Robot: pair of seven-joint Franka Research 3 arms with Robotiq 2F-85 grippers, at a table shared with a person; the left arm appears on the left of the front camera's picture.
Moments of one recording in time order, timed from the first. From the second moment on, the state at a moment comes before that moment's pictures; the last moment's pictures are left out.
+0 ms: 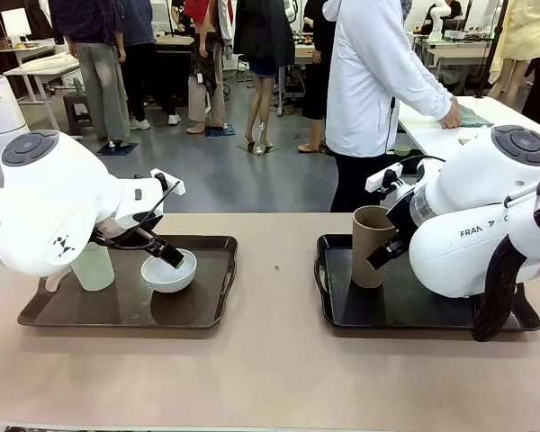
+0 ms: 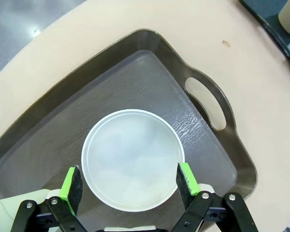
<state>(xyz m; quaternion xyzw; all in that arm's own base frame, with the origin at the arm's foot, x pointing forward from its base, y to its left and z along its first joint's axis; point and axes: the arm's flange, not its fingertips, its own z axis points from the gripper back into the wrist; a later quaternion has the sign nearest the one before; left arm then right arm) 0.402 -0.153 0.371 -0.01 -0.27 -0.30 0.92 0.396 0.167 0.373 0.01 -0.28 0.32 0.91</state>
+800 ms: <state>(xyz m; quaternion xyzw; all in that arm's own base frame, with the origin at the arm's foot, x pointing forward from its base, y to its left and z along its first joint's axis) 0.342 -0.073 0.431 -0.13 -0.07 -0.23 0.96 0.340 0.072 0.425 -0.06 -0.05 0.07 0.99</state>
